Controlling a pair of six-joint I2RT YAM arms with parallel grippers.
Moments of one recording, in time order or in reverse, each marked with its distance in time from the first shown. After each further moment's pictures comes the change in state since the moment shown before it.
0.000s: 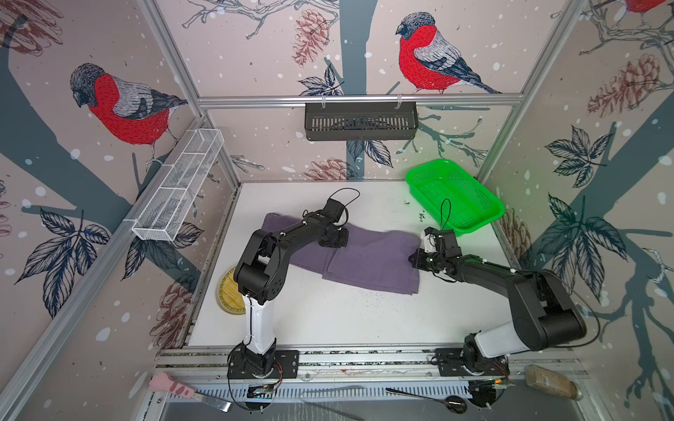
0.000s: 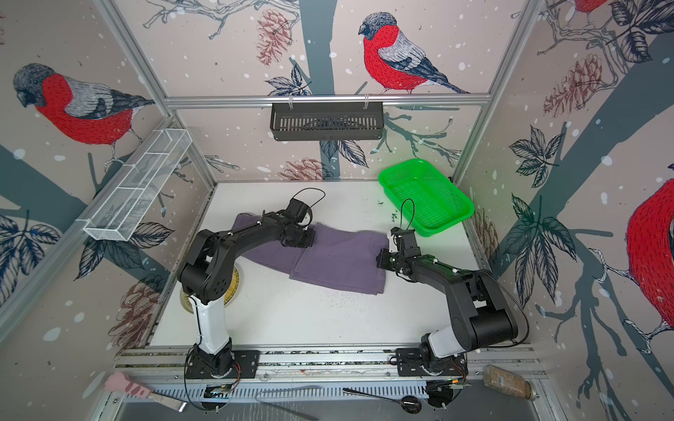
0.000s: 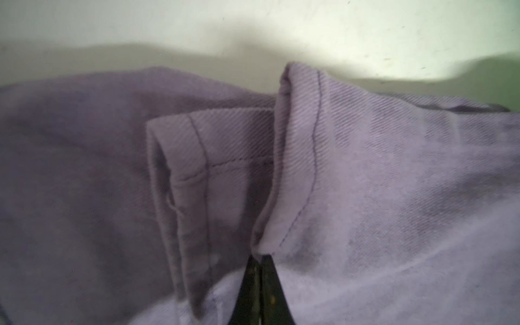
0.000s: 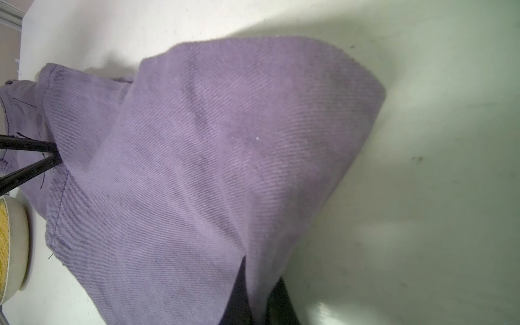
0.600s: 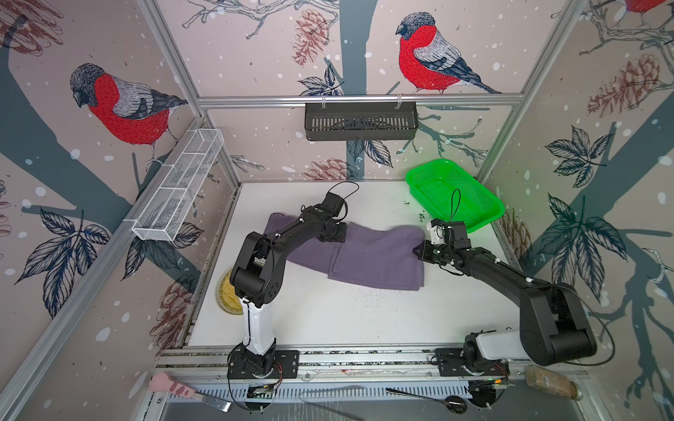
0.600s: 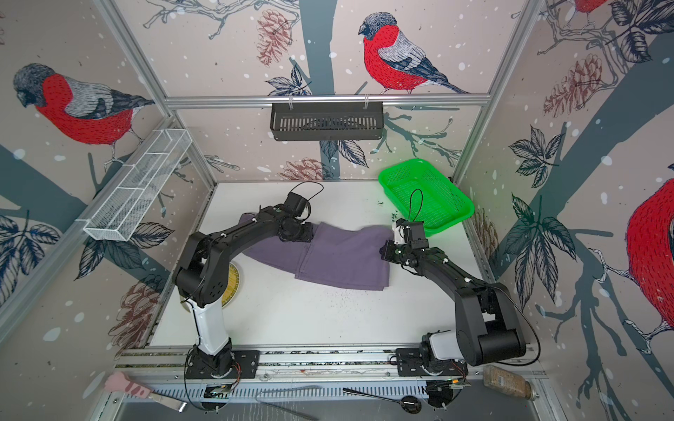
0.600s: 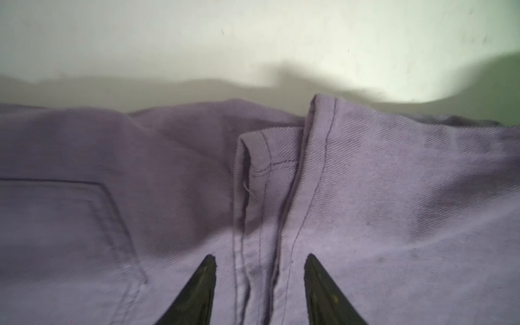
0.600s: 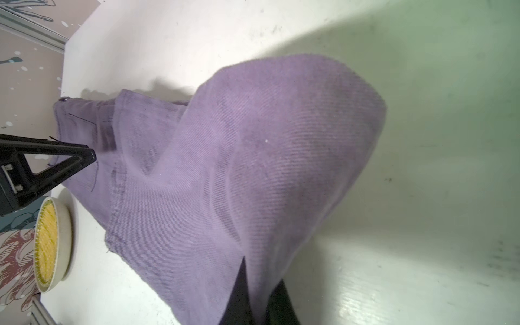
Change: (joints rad) left arm 0.007 -0.061 0.064 -0.085 -0.110 -0.002; right arm -0.050 -0.095 0.131 -0.197 -0.071 -0.026
